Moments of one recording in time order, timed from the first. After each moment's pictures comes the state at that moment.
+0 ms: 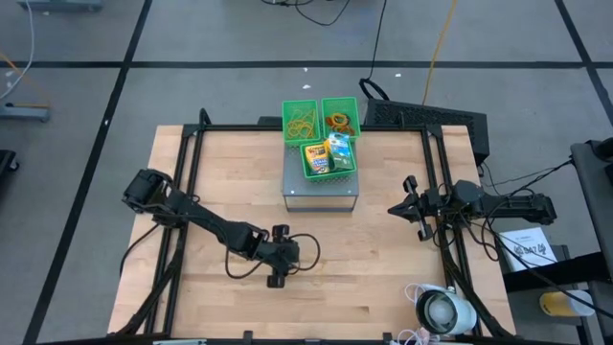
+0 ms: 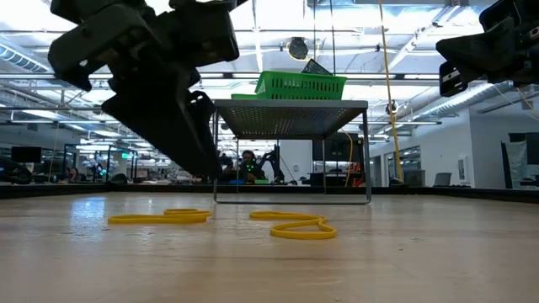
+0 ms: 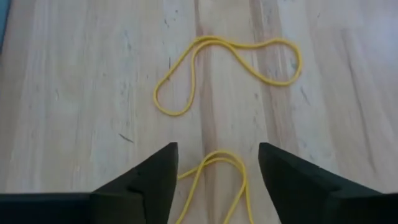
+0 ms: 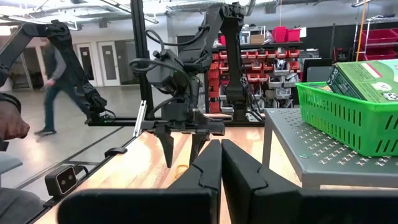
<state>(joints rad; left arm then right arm) -0.39 1.78 1.02 -0.19 -0.15 -0.27 0.01 0.01 0.02 0.13 -0.16 0.07</state>
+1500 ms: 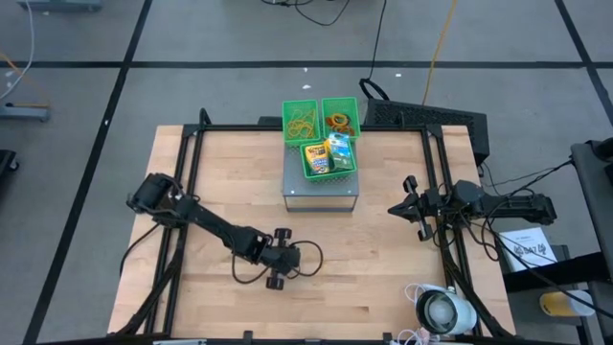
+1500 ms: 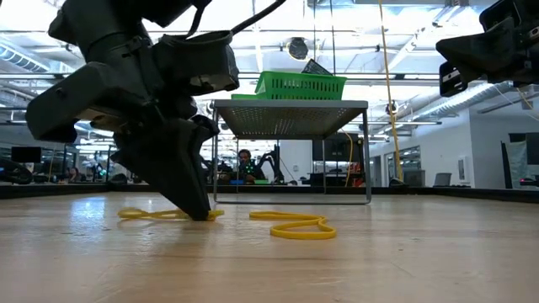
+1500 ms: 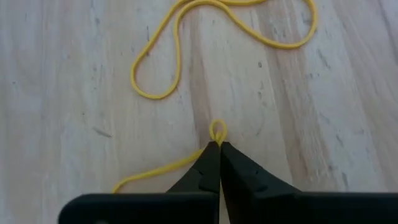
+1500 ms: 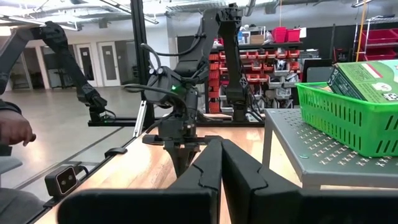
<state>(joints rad) -0.39 1.88 1.02 -0.23 -0.14 -0.19 0.01 0.01 0.02 0.13 -0.16 0.07</state>
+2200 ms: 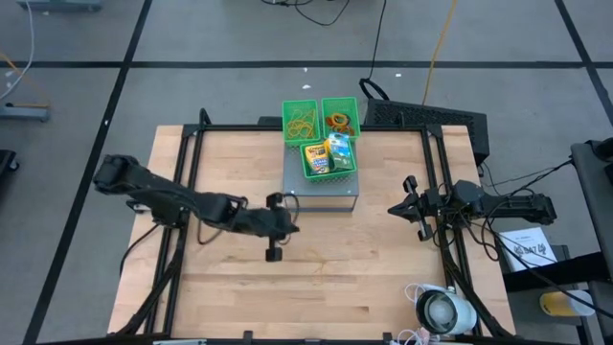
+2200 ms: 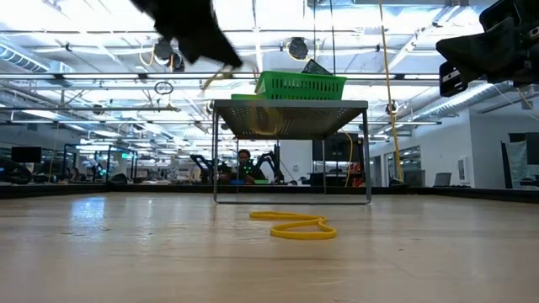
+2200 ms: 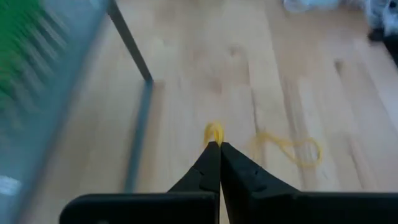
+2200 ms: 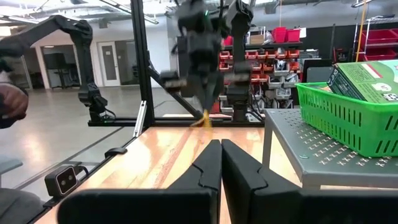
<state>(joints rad) -0.28 1.48 1.02 -0.23 -0.23 -0.15 0.01 0.01 0.02 0.13 -0.16 0.07</state>
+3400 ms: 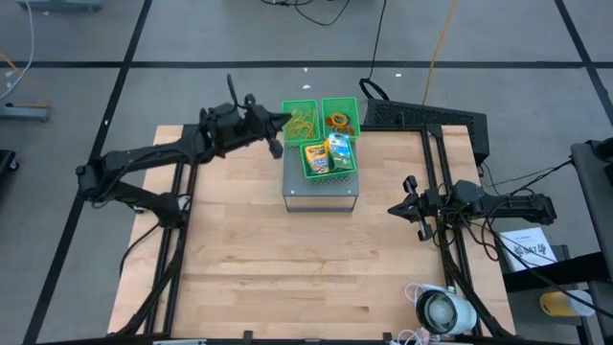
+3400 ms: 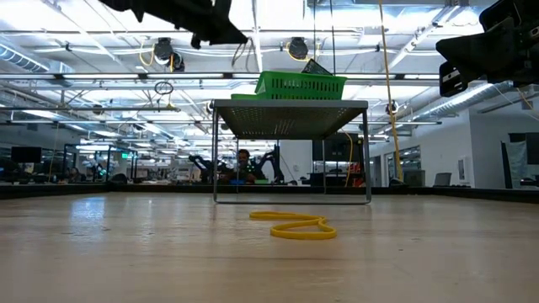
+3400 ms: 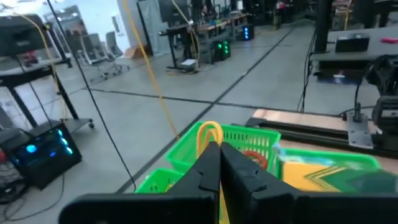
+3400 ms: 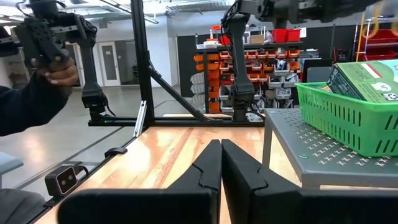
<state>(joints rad) 0.40 1.28 1.02 0.18 -0.11 0.15 0.01 0.01 0.02 0.13 -0.16 0.07</state>
